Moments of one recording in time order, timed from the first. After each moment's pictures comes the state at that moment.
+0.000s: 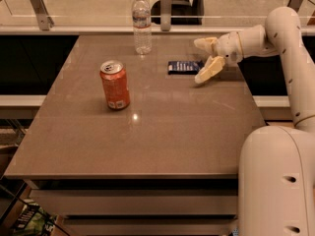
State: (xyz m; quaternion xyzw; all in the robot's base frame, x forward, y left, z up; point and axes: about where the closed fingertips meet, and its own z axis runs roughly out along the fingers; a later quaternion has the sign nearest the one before) arm 0.733 -0.136 0.830 -0.58 0.62 0.32 0.42
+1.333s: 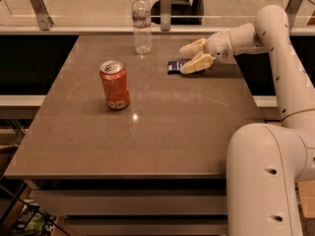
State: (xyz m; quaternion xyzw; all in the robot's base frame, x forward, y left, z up) arm 0.746 -0.112 0.828 -0.58 0.61 0.33 0.42
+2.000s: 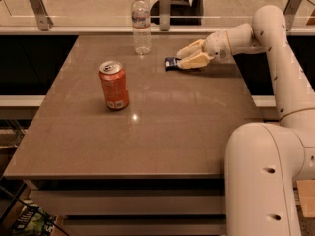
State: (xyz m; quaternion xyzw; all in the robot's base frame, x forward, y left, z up) arm 0.750 -0.104 0.825 -0.58 0.61 0.33 0.42
